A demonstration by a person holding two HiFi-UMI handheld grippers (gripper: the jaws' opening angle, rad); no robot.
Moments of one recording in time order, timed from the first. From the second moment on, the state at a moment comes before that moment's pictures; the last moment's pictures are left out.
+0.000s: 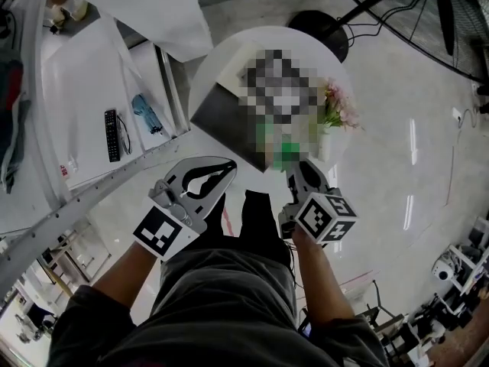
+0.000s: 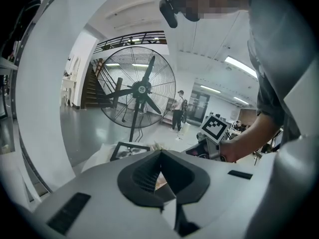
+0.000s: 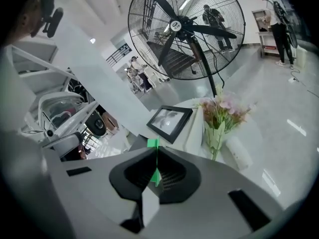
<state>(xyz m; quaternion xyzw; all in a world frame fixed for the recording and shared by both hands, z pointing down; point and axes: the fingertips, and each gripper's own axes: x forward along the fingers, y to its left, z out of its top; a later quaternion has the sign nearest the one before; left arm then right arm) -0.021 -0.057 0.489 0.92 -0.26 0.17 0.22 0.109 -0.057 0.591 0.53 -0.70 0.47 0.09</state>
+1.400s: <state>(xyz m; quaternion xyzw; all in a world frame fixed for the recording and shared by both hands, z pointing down) -0.051 -0.078 0.328 0.95 -0.28 0.08 0.08 0.095 -0.094 0.359 0.53 -0.79 0.31 -0.05</state>
